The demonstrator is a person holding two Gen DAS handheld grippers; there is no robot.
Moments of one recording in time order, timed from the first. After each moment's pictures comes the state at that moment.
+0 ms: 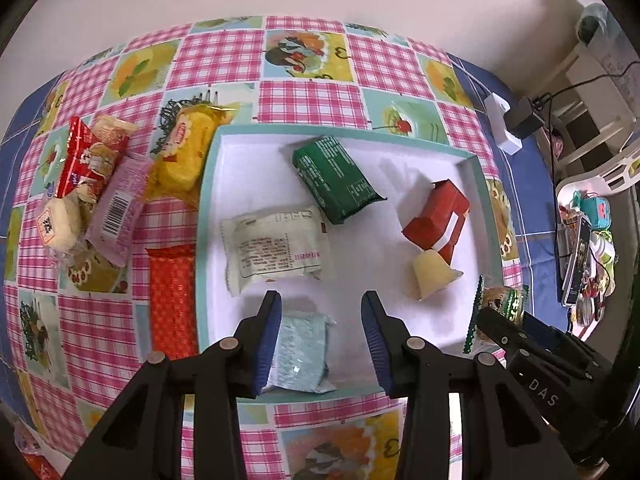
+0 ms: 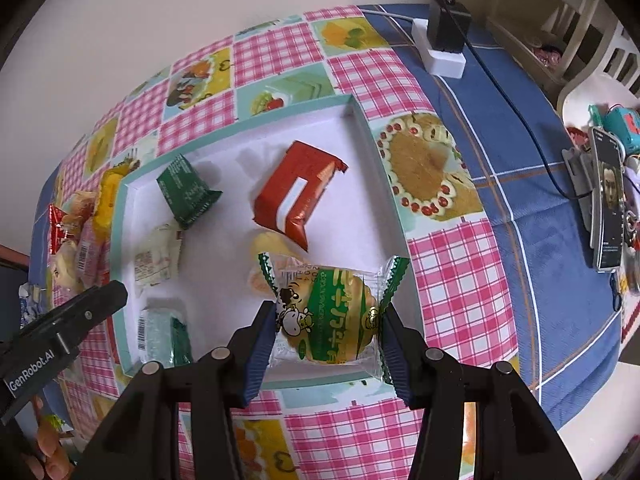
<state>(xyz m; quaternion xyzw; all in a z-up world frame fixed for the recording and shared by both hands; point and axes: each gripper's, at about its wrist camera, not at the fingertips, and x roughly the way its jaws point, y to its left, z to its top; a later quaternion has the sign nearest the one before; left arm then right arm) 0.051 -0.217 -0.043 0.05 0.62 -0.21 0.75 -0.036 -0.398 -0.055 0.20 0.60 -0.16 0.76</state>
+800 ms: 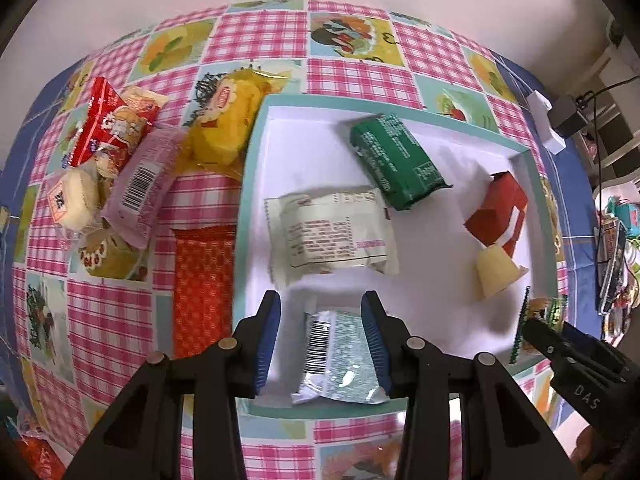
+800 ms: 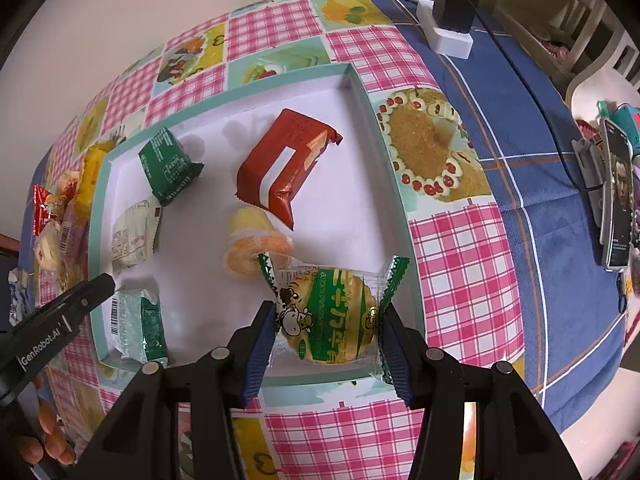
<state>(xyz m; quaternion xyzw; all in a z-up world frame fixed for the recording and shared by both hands) 0.053 -0.194 -0.077 0.07 0.62 -0.15 0.77 -0.036 -0.399 -0.079 0.19 0.62 -0.15 0.75</state>
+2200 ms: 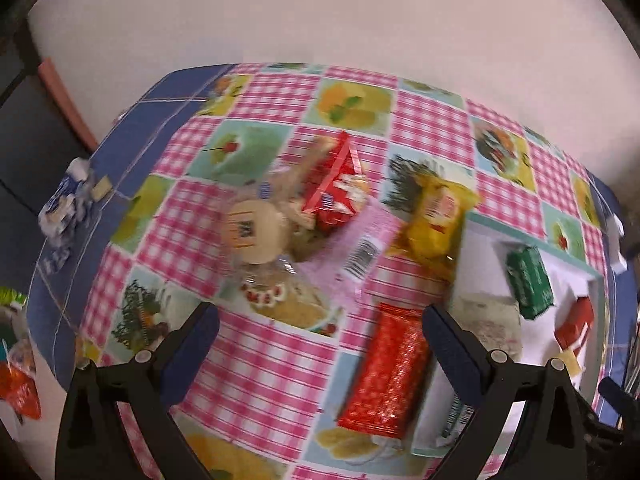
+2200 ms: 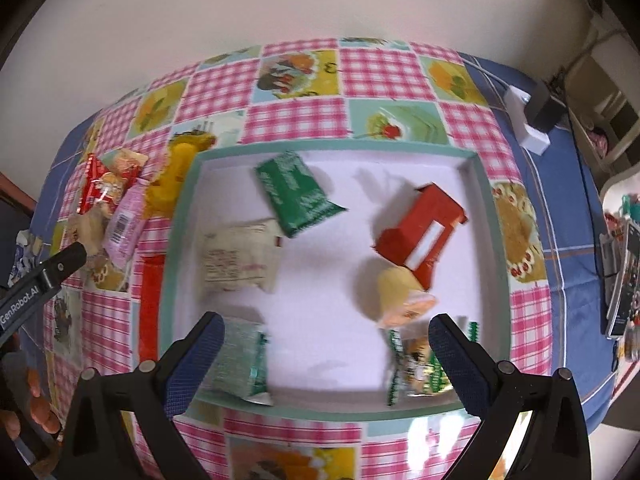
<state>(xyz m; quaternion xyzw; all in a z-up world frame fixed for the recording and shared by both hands) 0.090 -0.067 -0.034 0.01 0.54 0.02 0.84 0.031 -0.300 -0.039 0.11 0.59 -0.10 0.79</state>
